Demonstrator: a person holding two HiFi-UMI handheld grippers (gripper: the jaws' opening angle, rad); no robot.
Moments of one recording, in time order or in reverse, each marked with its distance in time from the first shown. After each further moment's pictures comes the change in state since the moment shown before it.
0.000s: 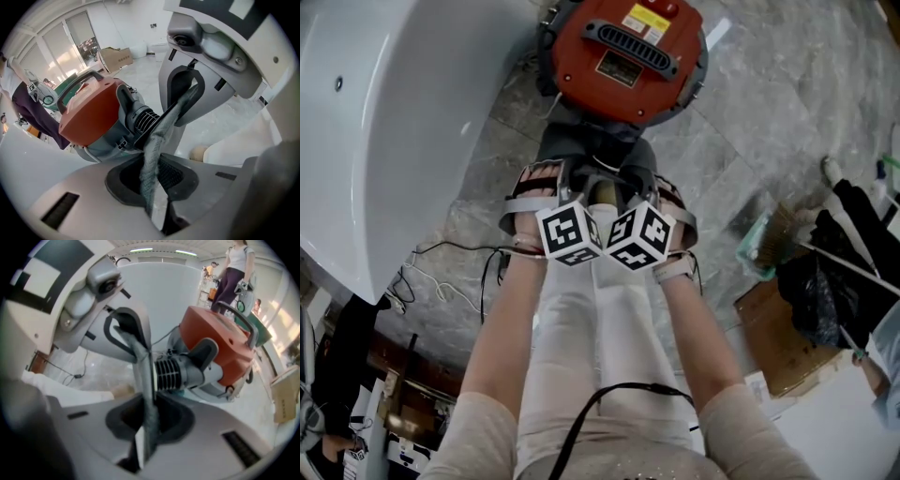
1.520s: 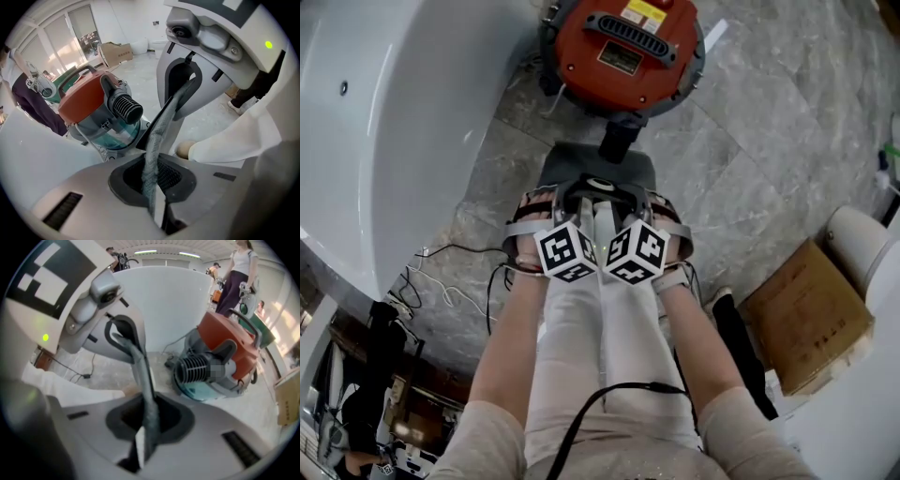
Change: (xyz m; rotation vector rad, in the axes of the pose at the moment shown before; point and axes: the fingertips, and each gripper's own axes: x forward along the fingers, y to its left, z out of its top) left arm -0.022 -0.056 -0.042 -0.050 0.038 -0.036; right arm -0.011 0.060 -0.011 -0.029 -0.022 0.030
